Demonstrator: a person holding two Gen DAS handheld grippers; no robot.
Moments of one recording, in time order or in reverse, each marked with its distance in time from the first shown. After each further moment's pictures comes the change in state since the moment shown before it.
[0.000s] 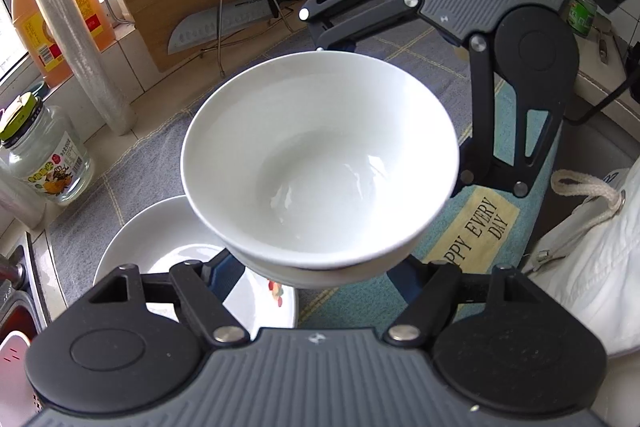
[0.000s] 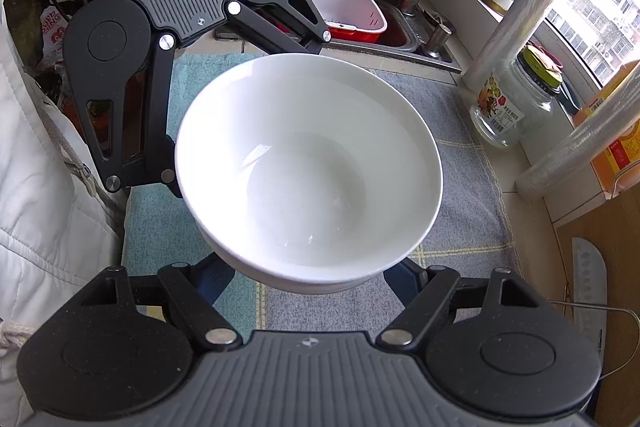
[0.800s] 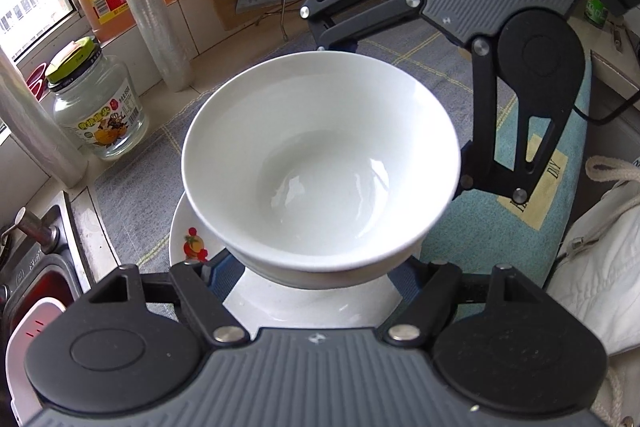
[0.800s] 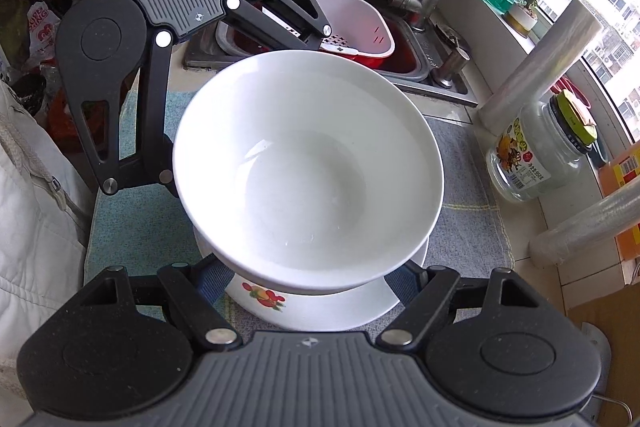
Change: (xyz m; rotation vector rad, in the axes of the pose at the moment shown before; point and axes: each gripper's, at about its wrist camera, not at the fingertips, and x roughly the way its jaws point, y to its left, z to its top) left arm -0.007 0.072 -0.051 -0.019 0.015 0.029; right arm 0.061 -0.004 0.073 -0.017 0.027 -0.019
